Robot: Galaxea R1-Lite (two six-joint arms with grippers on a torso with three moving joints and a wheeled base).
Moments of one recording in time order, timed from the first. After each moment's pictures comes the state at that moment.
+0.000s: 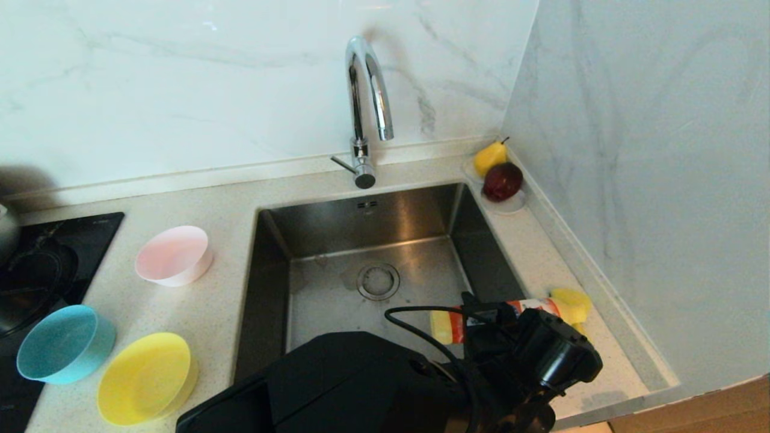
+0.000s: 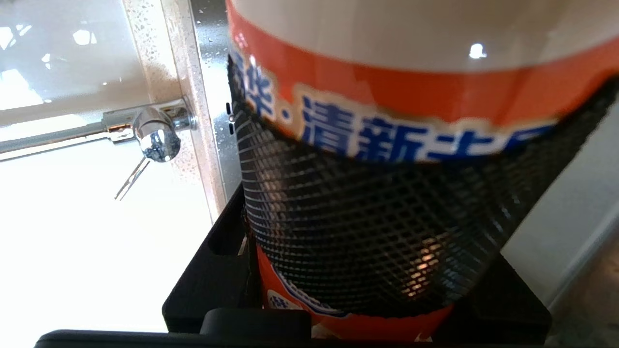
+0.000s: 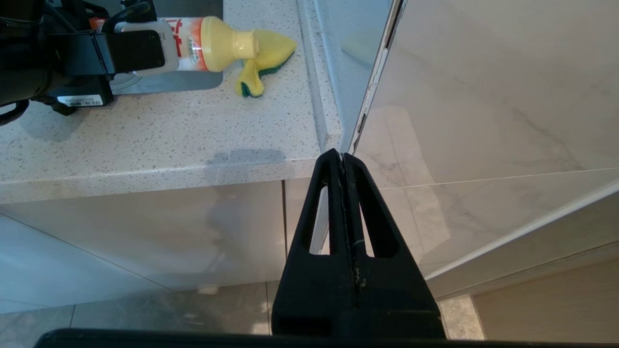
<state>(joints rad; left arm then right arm) -1.09 2.53 -1.69 -0.34 1.10 1.01 -0.01 0.00 0.00 0.00 0.03 -0.03</state>
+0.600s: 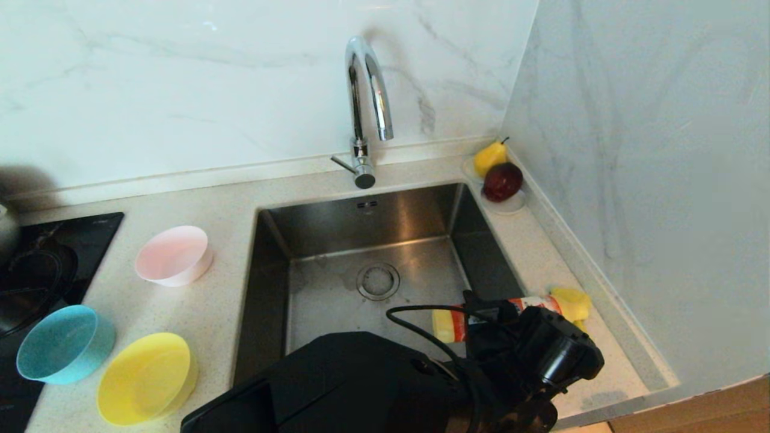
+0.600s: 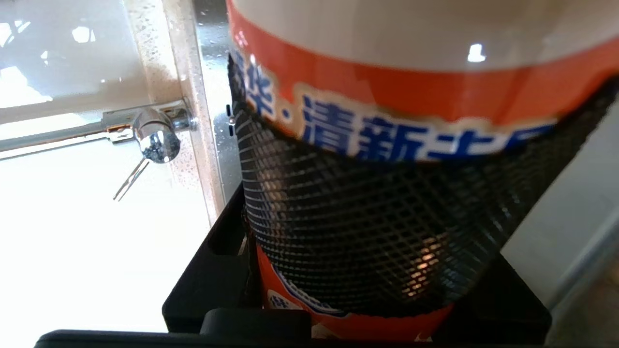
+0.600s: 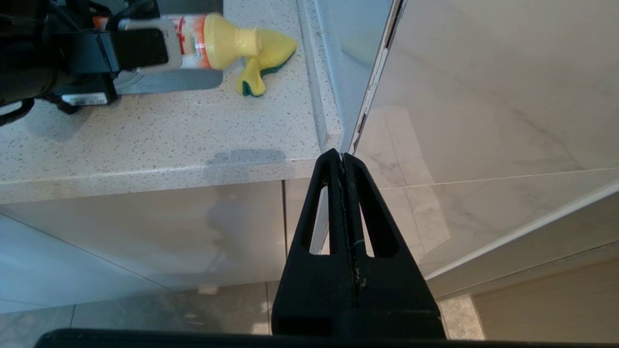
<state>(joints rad) -1.09 2.54 -1.72 -0.35 1.10 1.01 -0.01 0.00 0.00 0.00 0.03 -0.03</state>
